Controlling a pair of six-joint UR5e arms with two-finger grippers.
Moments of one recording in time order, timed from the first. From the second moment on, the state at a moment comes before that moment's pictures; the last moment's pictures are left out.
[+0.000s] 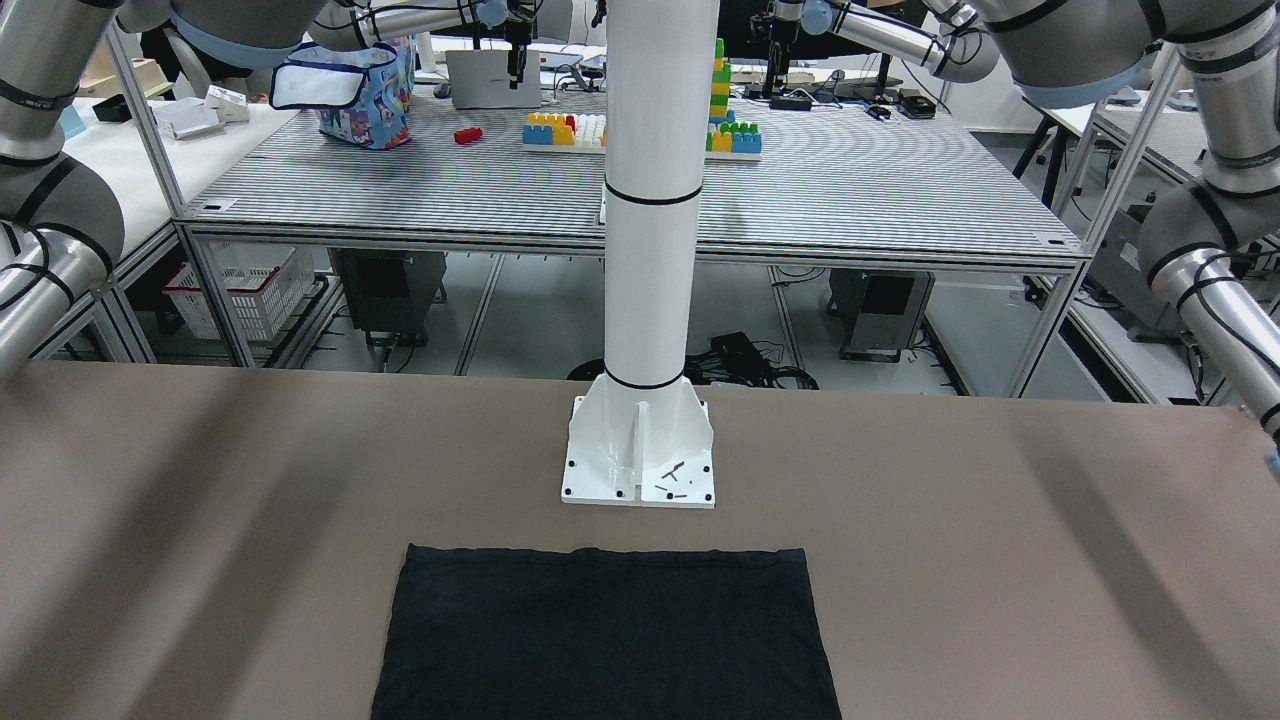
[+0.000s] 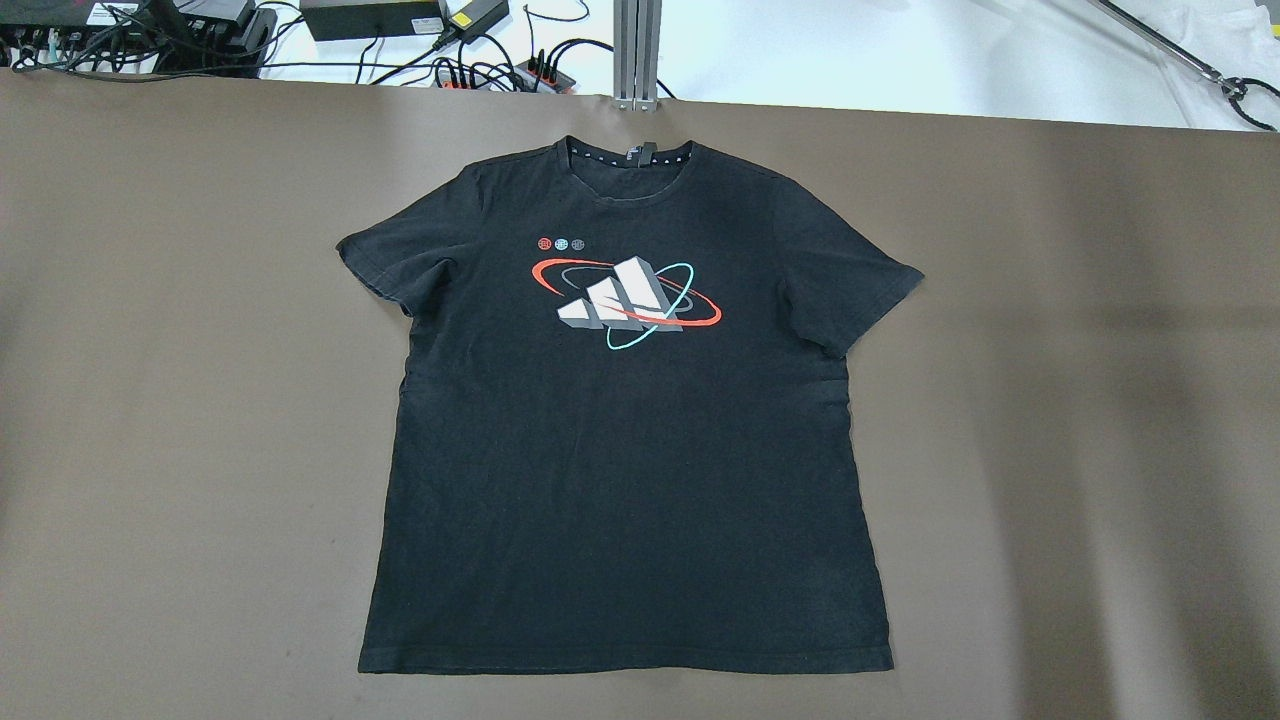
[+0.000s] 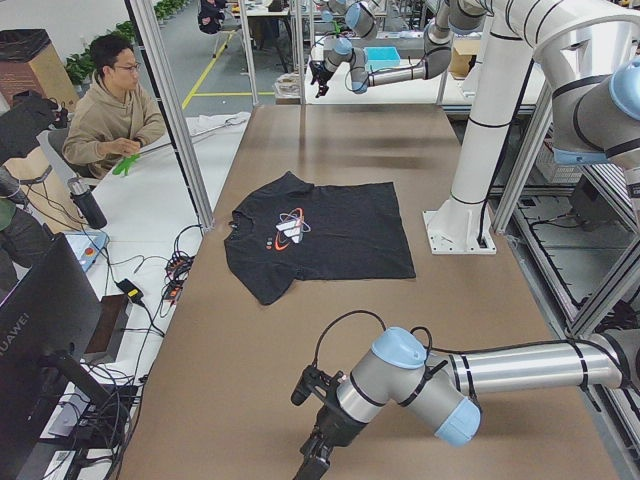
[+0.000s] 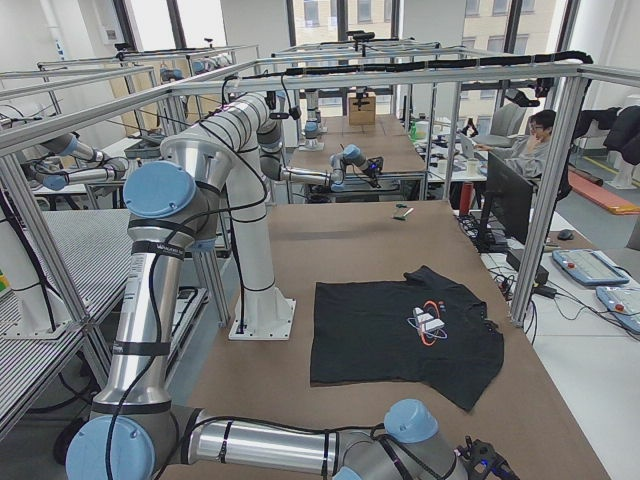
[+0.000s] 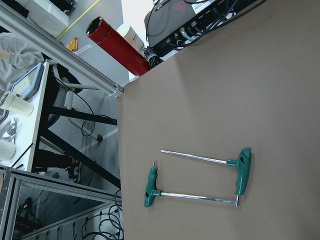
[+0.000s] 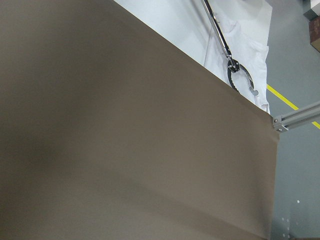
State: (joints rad) left arm -1.51 -1.38 -1.63 -2.37 -1.74 -0.07; right arm 1.50 -1.59 1.50 -0.84 1.90 -0.03
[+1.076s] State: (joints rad) left arm -1.51 -1.37 -1.63 -2.40 -1.74 -0.07; right arm 1.50 -1.63 1.54 -0.83 1.93 0.12
